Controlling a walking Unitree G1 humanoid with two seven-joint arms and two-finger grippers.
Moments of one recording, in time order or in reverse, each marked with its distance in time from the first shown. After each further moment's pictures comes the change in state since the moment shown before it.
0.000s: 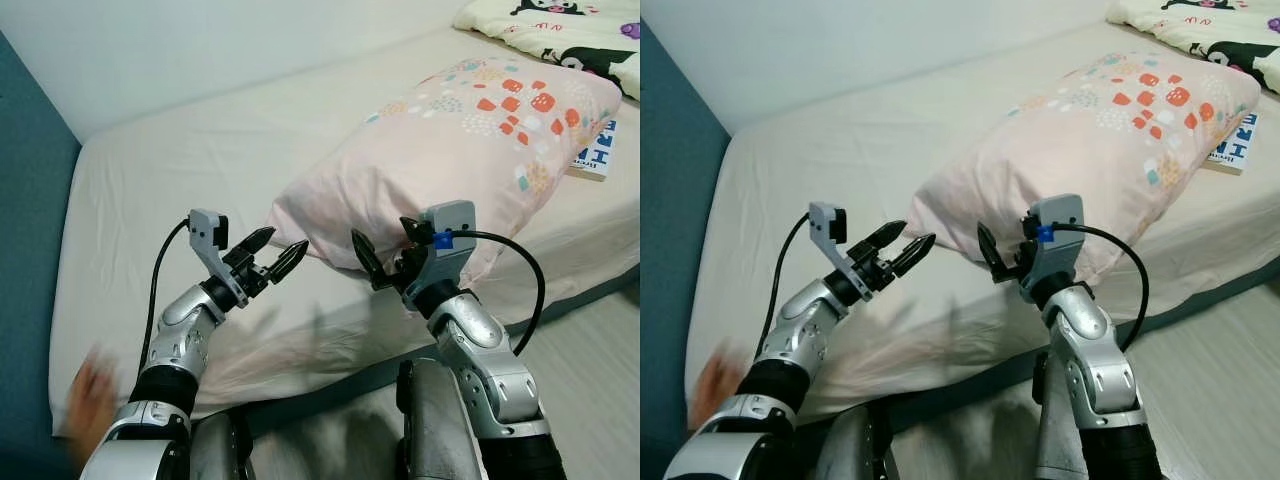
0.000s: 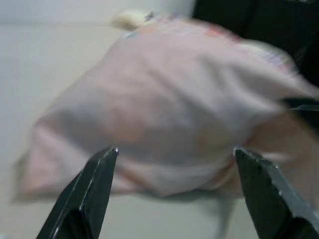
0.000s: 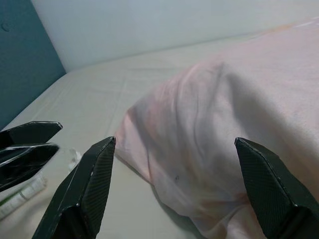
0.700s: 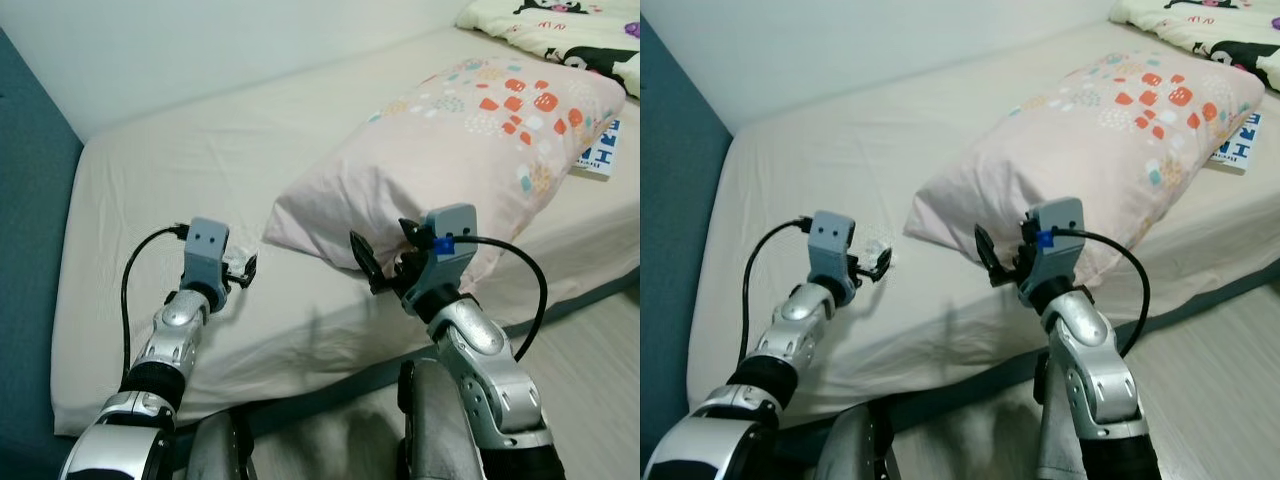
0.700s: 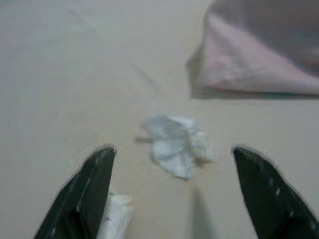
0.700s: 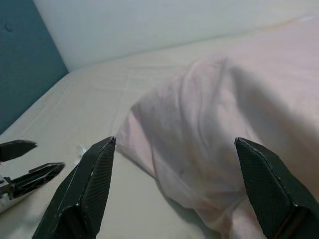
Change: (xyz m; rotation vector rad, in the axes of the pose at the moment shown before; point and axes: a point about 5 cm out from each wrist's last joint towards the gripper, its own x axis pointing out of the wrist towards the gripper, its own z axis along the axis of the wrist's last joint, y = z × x) left arm -0.024 0.045 -0.022 0.349 0.351 0.526; right arm -0.010 0.005 0.000 0.008 -0.001 -0.005
